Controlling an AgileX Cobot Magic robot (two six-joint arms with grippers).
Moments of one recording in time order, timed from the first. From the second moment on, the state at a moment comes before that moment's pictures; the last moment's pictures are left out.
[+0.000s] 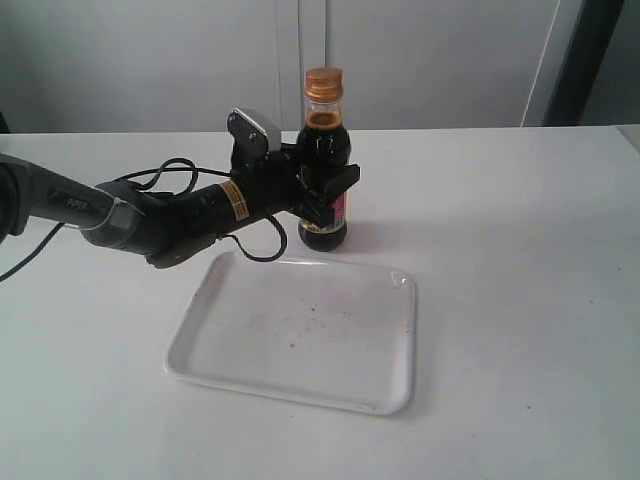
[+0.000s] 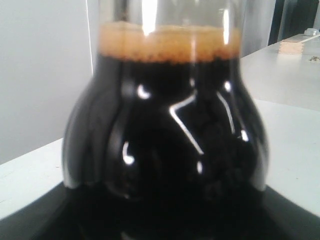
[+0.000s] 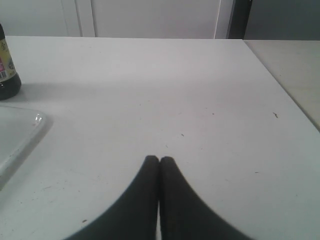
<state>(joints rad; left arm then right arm) -0.47 2.33 -1.44 0.69 -1.00 -0.46 0.00 0.01 -0.01 -0.05 0.35 0.06</state>
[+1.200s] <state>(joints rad) -0.47 2.33 -1.44 0.71 -1.00 -0.46 0.00 0.01 -0.01 0.06 -0.06 0.22</state>
